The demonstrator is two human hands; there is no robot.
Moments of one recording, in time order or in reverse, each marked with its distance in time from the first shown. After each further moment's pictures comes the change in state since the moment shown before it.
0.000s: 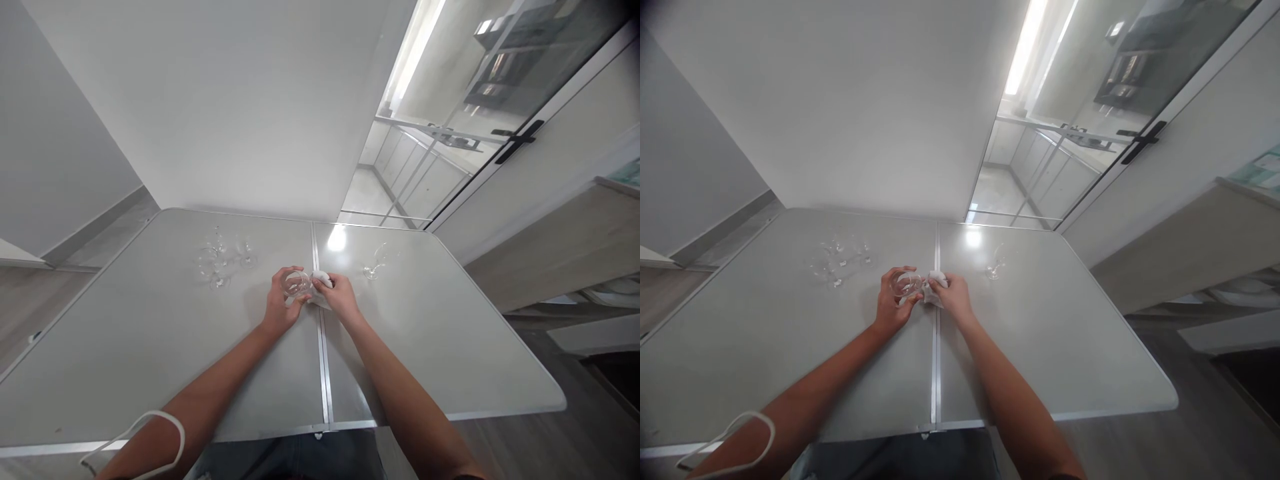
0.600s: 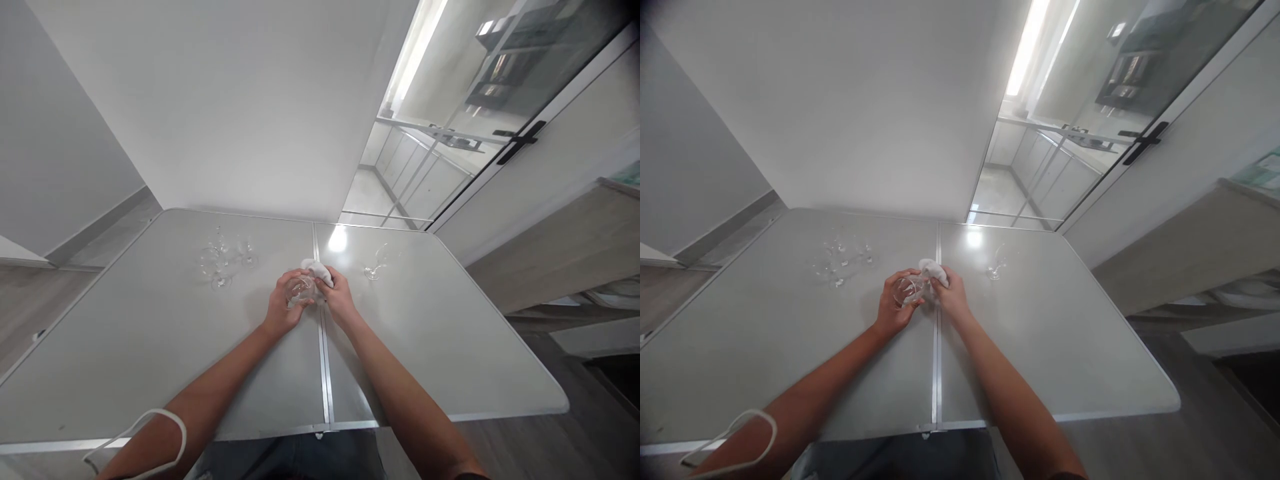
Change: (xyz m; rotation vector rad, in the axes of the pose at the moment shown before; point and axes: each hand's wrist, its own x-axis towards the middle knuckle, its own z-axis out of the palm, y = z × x) left_hand 0.004 0.000 -0.004 -0.019 -0.098 0.169; right_hand -0.003 -0.005 0.008 0.294 -0.050 -0.107
